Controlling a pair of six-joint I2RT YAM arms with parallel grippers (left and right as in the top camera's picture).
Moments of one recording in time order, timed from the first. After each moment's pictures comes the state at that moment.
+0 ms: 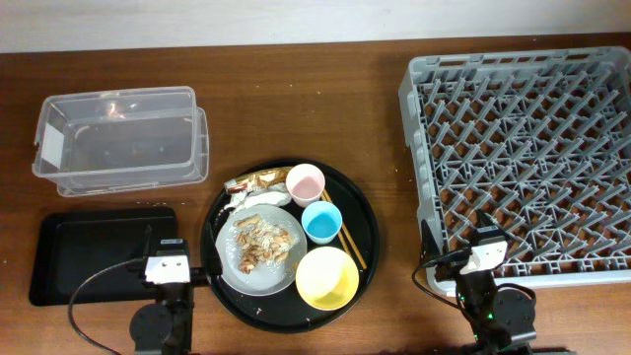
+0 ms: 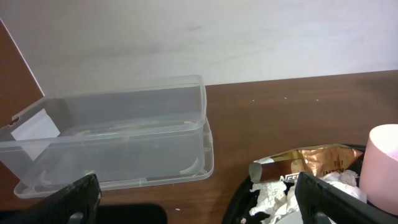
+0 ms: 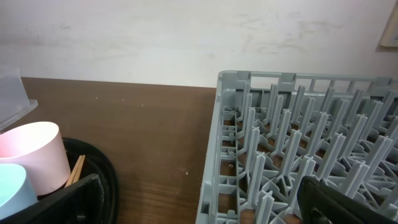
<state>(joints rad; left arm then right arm) -0.01 0.01 0.01 -0.08 -0.07 0.09 0.14 0.01 0.01 -0.07 -0.02 0.01</state>
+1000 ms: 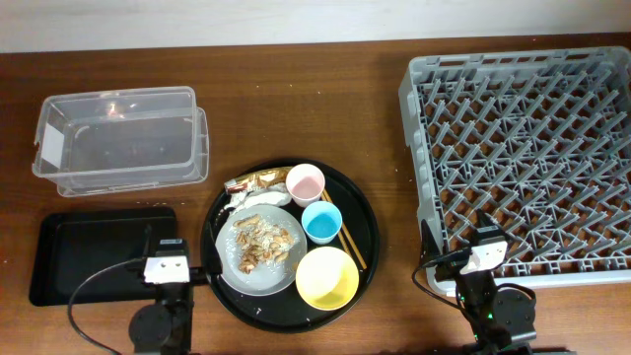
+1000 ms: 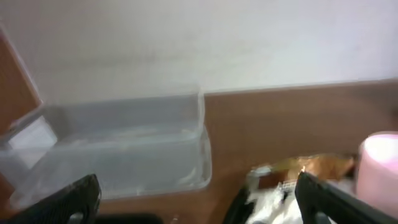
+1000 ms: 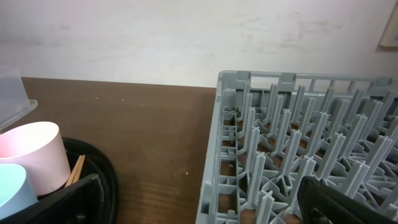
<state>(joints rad) -0.01 0.02 0.01 -0.04 -0.05 0.08 0.14 0.01 0.01 -0.07 -0.02 0.01</state>
